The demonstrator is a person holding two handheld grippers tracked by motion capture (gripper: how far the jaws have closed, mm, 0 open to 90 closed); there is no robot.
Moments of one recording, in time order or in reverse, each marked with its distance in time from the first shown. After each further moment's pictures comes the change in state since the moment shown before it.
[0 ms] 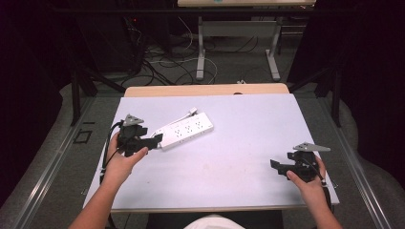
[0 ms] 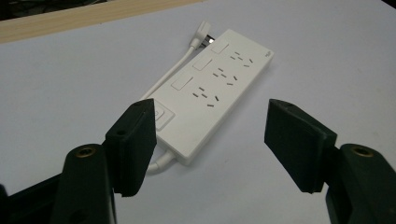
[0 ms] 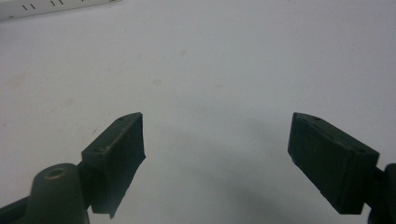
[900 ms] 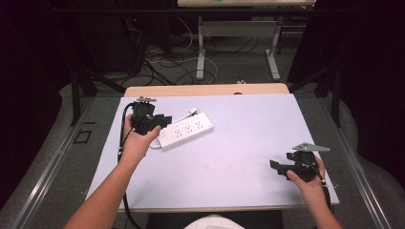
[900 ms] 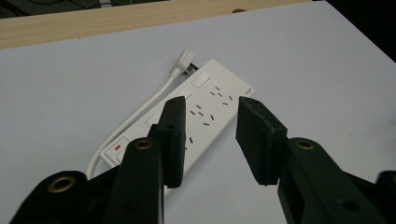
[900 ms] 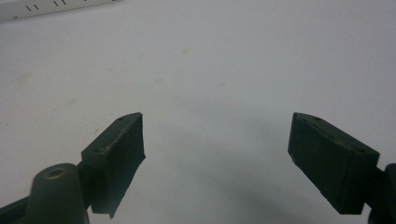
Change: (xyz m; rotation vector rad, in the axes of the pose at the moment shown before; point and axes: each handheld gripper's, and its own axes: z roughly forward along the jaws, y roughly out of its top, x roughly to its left) left arm -0.014 0.058 0.022 0.040 -0.037 -0.107; right arm 0.000 -0.001 0.002 0.003 0.017 0.017
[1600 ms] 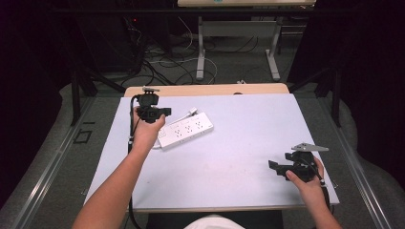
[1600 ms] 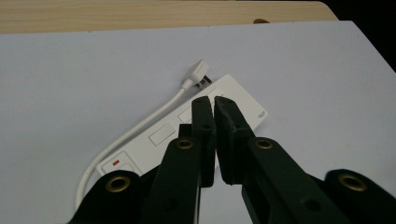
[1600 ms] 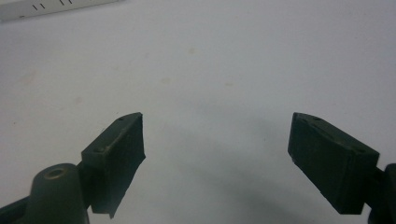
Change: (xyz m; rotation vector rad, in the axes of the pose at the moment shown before) left arm 0.006 0.024 0.024 0.029 0.040 -0.126; right arm 0.002 0.000 0.002 0.004 0.014 -0.004
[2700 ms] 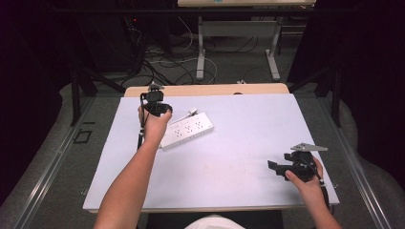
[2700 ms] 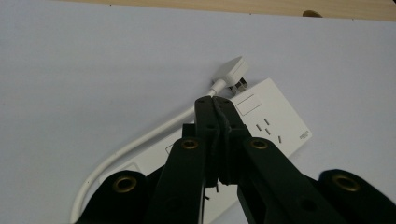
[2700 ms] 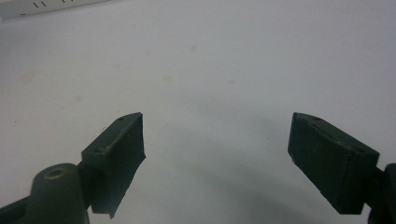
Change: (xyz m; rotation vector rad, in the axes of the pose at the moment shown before) left arm 0.012 0.014 0.053 0.062 0.106 -0.119; right arm -0.001 -0.001 0.003 0.003 0.009 0.003
